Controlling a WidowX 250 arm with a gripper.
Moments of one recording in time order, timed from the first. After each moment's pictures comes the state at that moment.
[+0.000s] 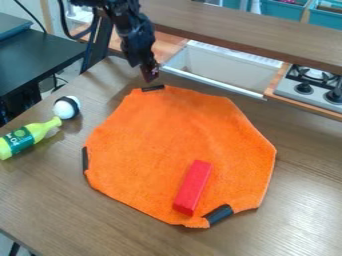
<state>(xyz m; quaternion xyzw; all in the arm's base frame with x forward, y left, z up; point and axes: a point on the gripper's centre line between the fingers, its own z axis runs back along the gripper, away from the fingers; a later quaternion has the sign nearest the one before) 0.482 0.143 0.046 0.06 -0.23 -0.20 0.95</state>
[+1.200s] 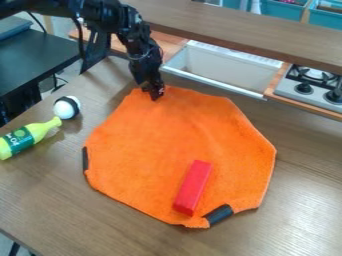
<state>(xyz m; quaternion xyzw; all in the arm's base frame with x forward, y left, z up) 0.499 0.141 0.004 0.08 -0.23 -0.20 0.95</state>
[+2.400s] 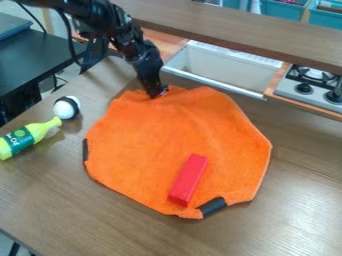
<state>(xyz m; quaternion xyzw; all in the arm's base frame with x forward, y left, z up) 0.486 0.121 0.010 0.02 -0.27 -0.22 0.94</state>
